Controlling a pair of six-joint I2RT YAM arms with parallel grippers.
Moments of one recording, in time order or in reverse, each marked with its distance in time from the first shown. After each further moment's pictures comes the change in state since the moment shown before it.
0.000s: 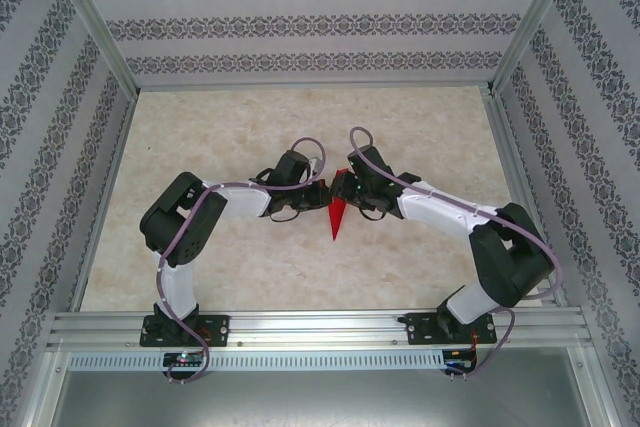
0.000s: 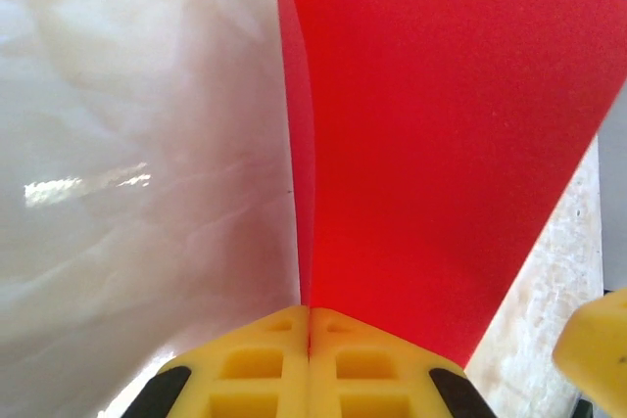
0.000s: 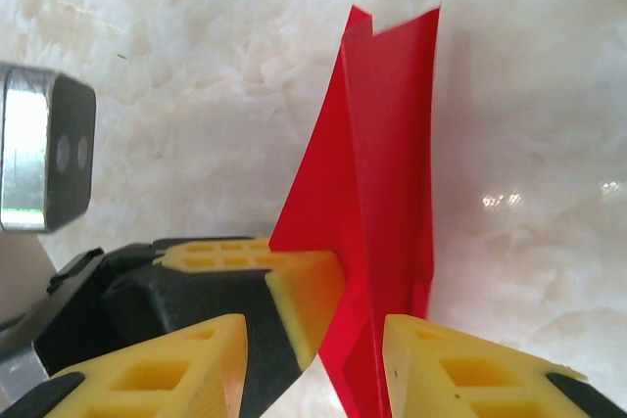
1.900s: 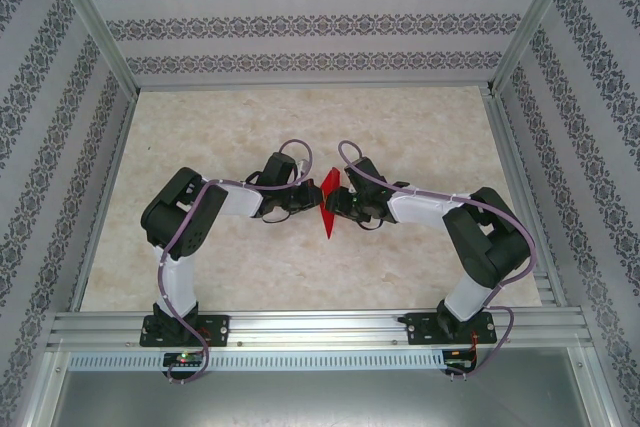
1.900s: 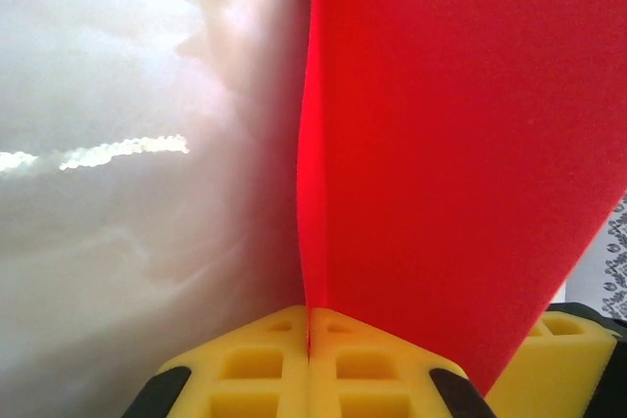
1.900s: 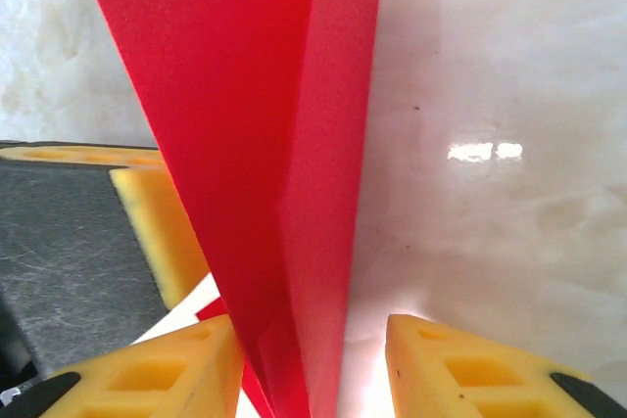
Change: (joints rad) left arm 0.076 0.042 -0.065 0.126 0.100 -0.072; right arm -0.006 0.127 -0.087 0.149 -0.166 -0.074
